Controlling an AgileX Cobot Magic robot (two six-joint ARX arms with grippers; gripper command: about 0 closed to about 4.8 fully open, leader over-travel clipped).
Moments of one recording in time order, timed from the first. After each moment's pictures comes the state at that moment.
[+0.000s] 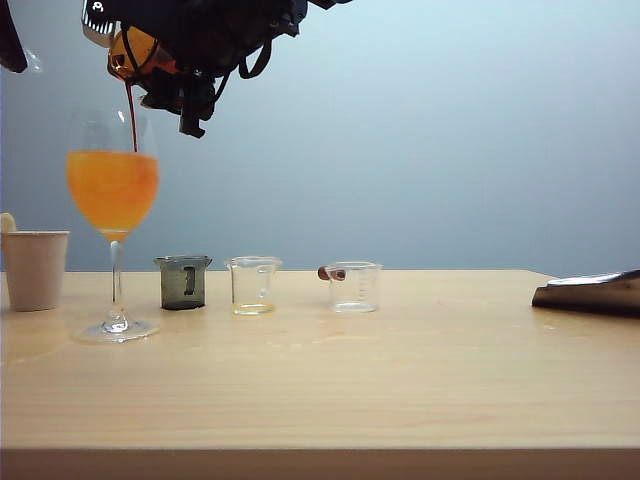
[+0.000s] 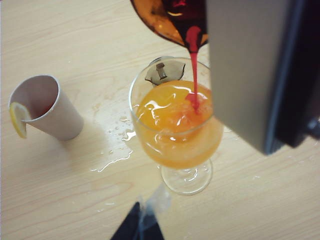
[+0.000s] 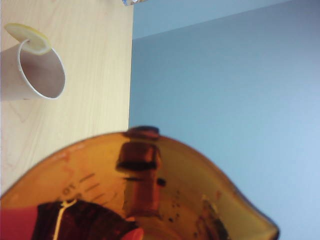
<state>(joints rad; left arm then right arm) -0.28 0.91 0.97 -0.63 -0.06 0.16 0.81 2.07 1.77 0.21 -0.09 -1.37</state>
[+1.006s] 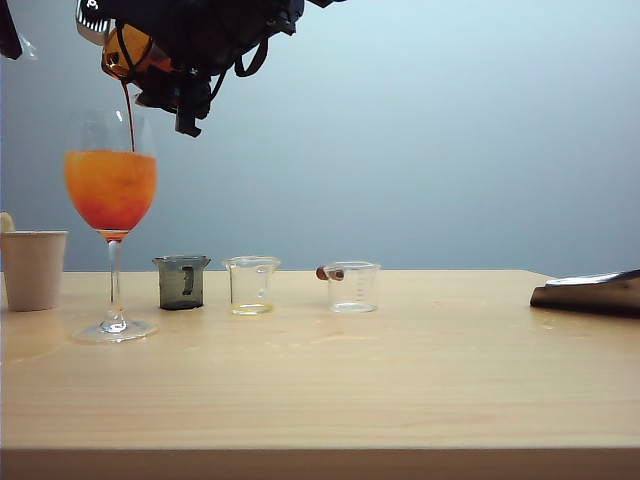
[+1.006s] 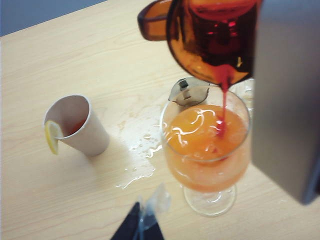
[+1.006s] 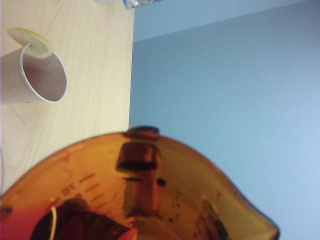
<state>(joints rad) -0.28 0.91 0.97 -0.56 -0.14 0.18 0.81 2.07 1.77 0.21 -0.09 -1.37</state>
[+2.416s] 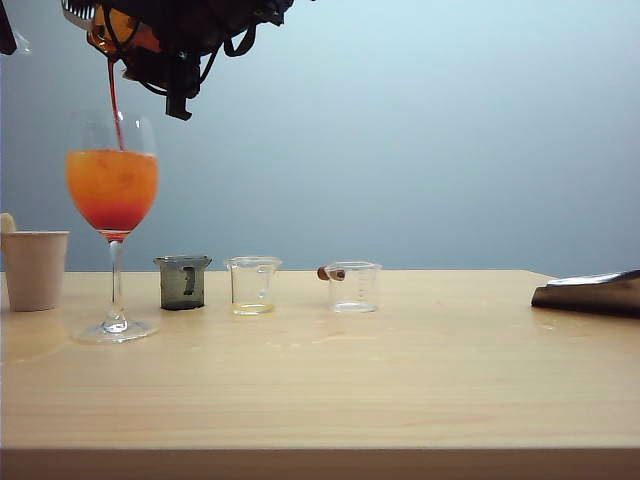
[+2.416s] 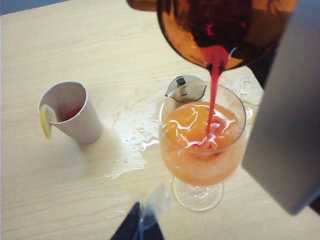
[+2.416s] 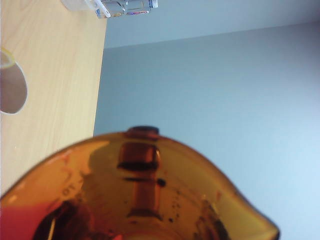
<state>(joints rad) -0.29 0.89 0.97 -0.59 -0.15 0.08 0.83 2.07 1.77 0.32 -0.09 -1.47</state>
